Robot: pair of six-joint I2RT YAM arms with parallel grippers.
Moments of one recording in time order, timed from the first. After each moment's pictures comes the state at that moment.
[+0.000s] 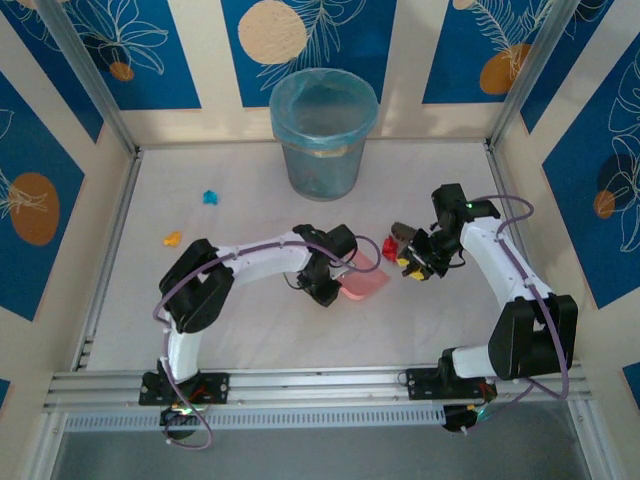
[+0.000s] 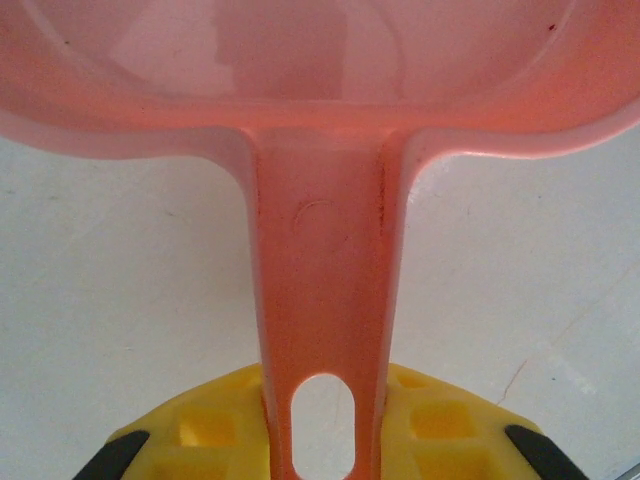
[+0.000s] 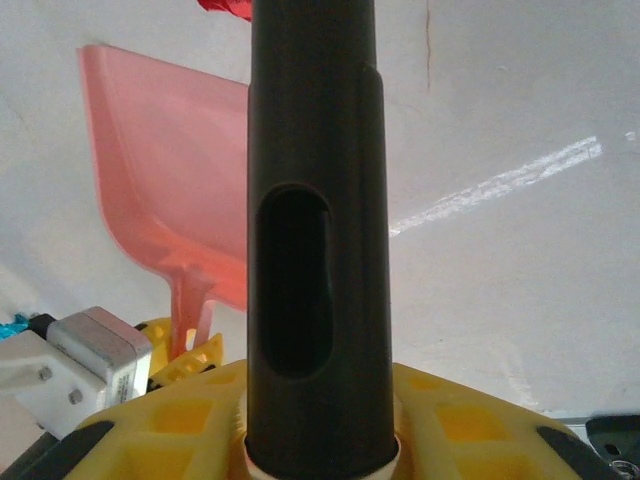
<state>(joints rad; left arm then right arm) -0.95 1.96 1.44 -0.96 0.13 -0.15 0.12 1.36 1.09 -1.18 -0.40 0.79</state>
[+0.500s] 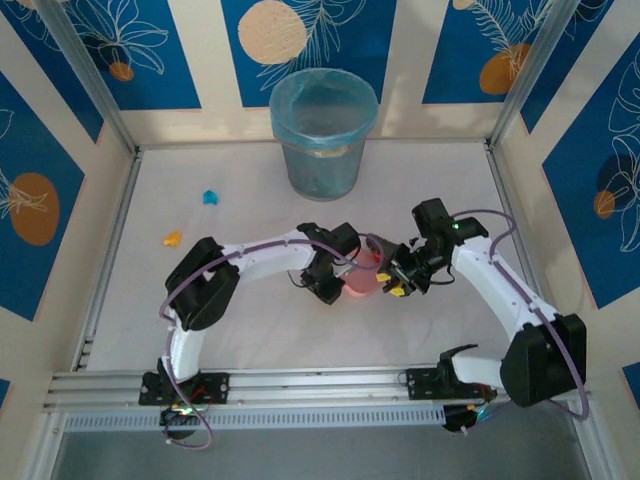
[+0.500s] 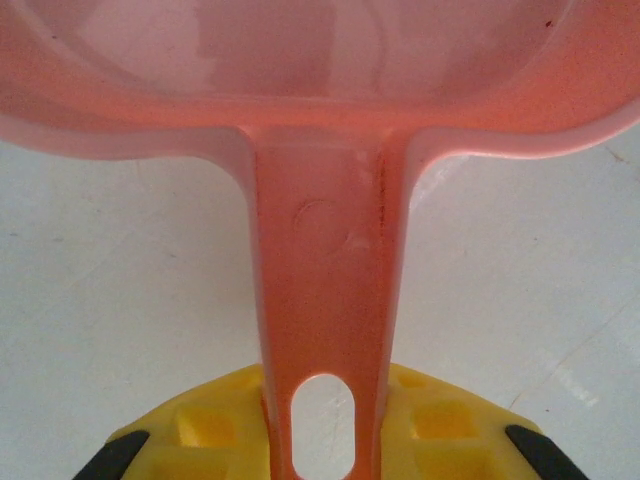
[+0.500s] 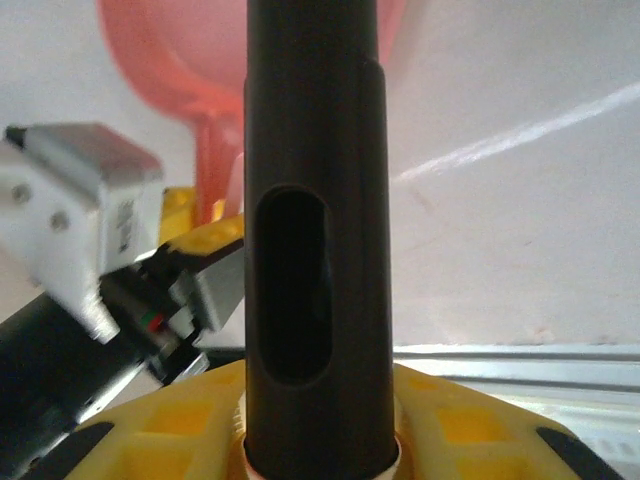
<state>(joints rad) -0.95 2.00 1.49 -0.96 0.13 -0.17 0.28 1.23 0.96 -1.10 -0.56 0.97</state>
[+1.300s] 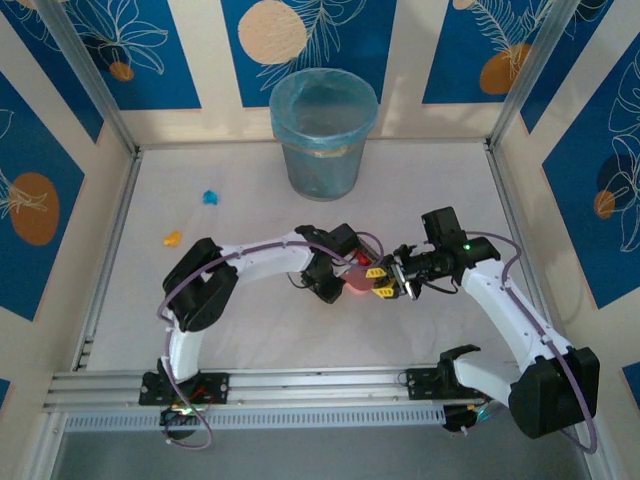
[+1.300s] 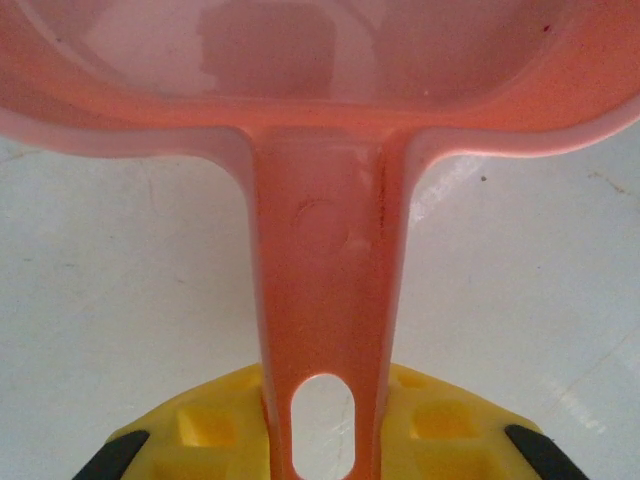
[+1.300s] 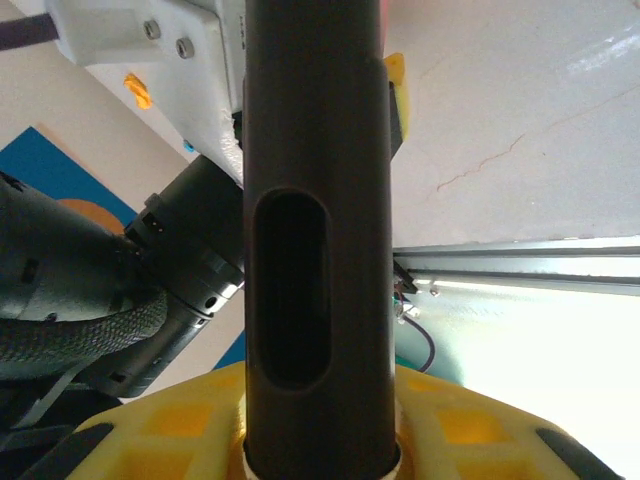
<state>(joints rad) -0.95 1.98 1.44 -0.89 0.11 -0.18 0.26 1.08 0.86 -0.93 -0.87 1.26</state>
